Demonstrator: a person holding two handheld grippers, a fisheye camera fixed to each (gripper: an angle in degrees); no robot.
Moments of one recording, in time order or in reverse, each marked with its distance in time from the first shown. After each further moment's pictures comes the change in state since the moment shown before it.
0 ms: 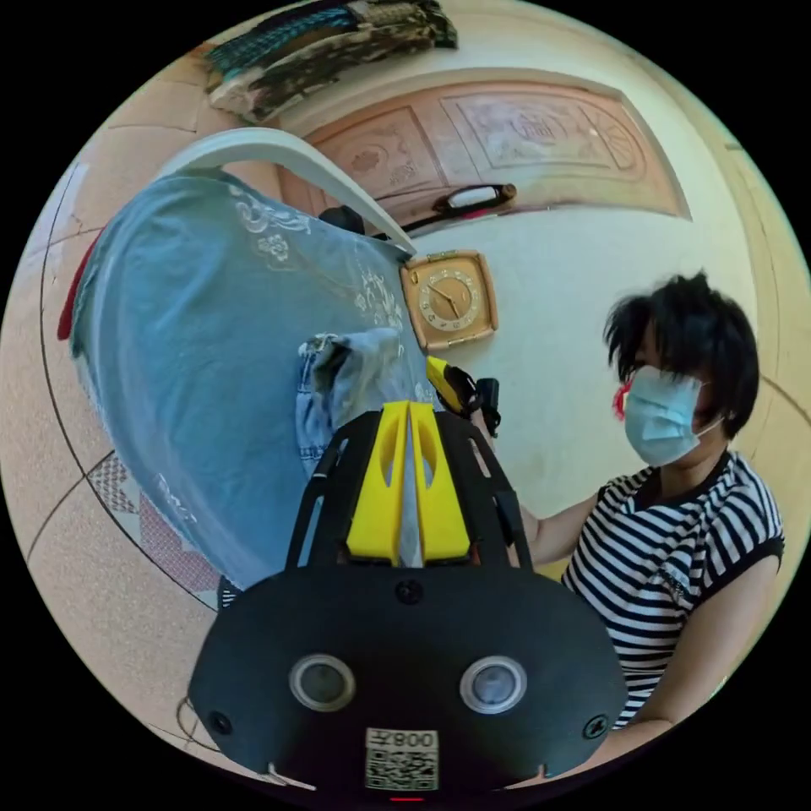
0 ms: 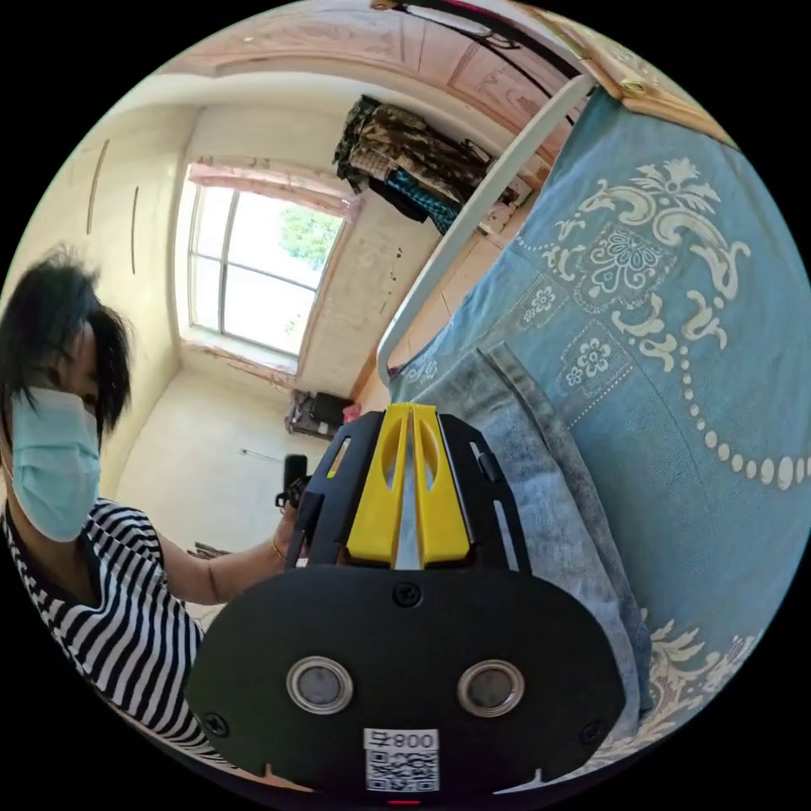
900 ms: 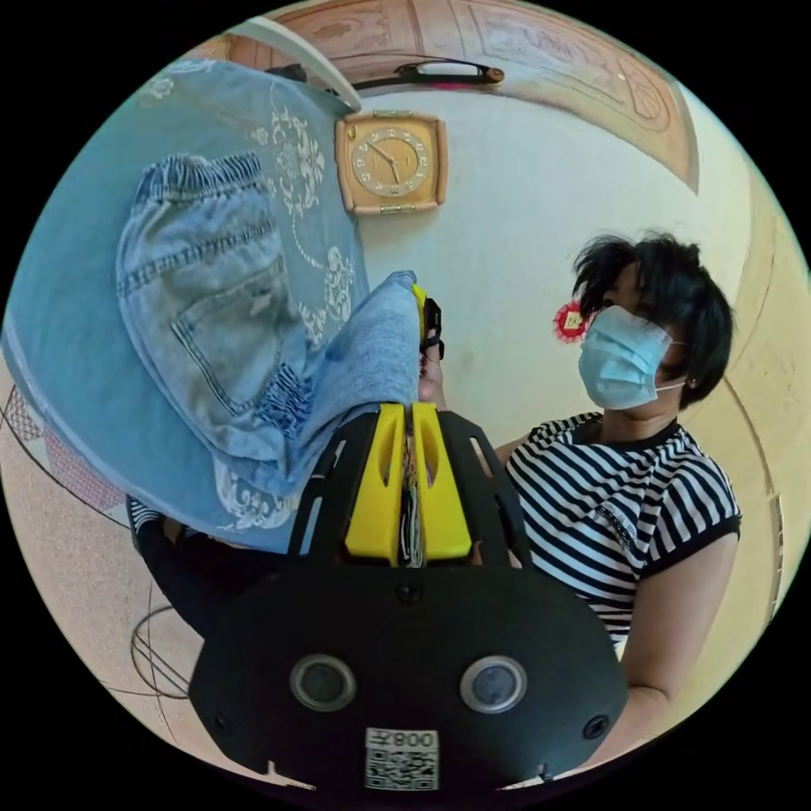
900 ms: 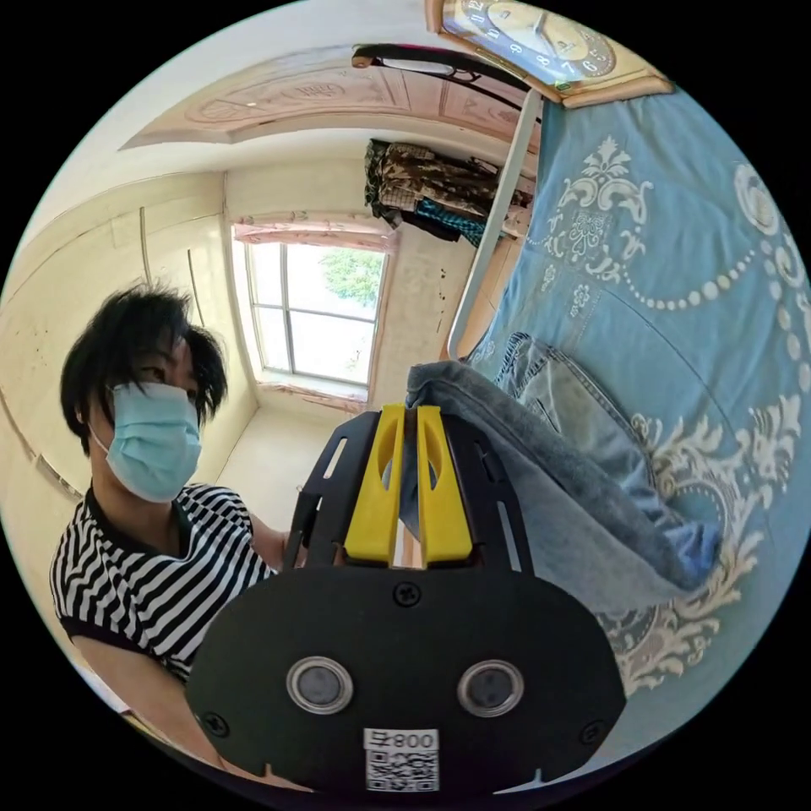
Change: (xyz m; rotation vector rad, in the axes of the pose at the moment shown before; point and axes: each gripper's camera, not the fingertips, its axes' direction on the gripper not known) left arm 0.128 0.055 0.074 -0.398 0.274 -0.071; right arm 0.070 0.134 -0.163 0.120 -0.313 0.137
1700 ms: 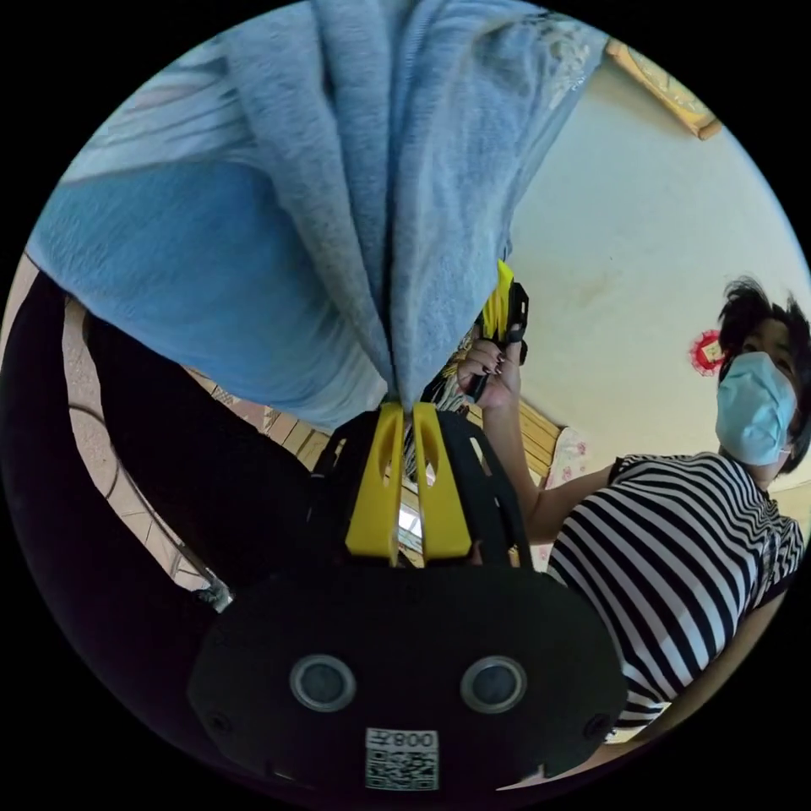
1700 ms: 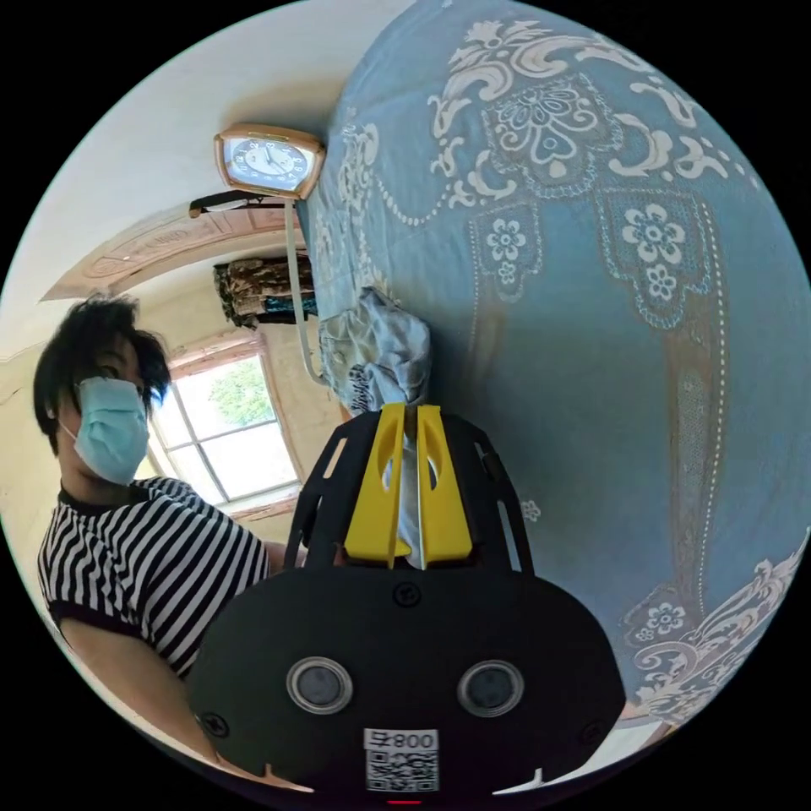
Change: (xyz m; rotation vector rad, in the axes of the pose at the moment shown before) left arm -0.005 0.087 0.273 -0.465 -0.016 -0.543; right arm 0.086 0.291 -0.194 0.302 0.278 0.497
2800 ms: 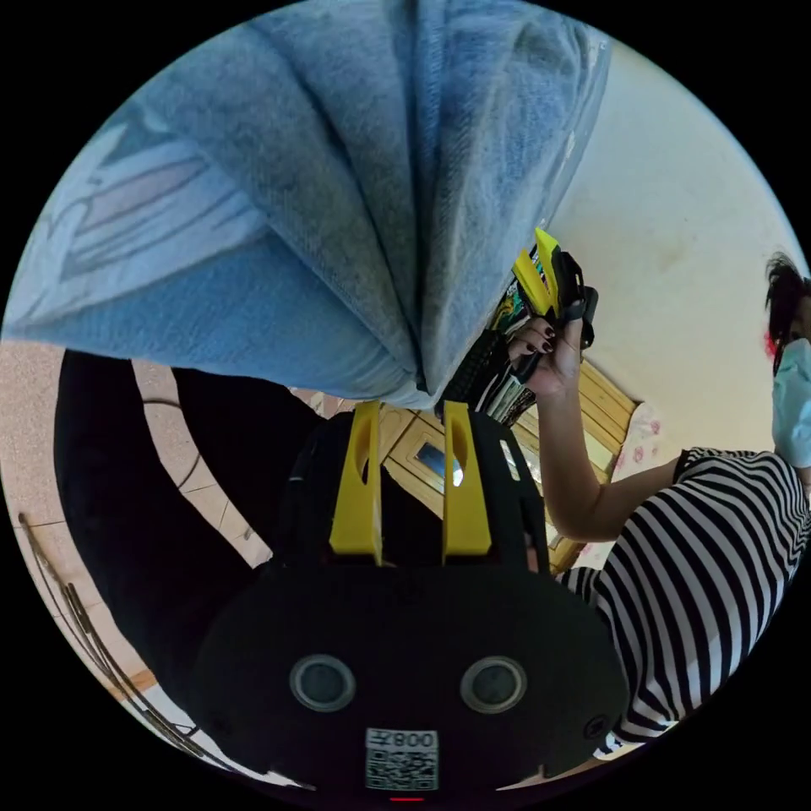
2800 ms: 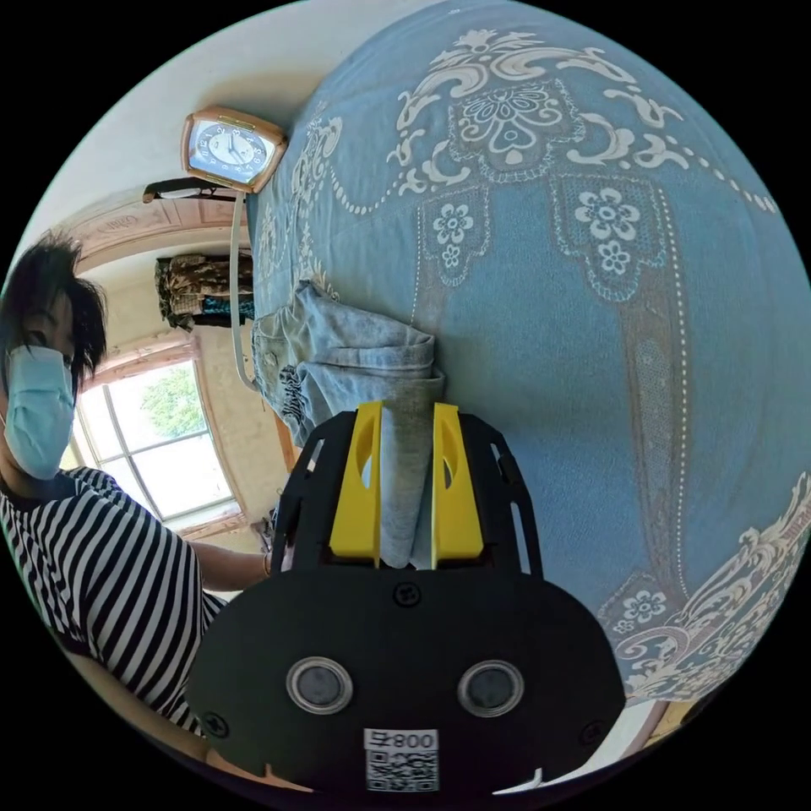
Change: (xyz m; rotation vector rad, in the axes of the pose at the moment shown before) left arm 0.129 -0.014 0.052 -0.146 -0.285 -0.008; right arm 0.057 0.026 0.062 0.055 0.264 0.024
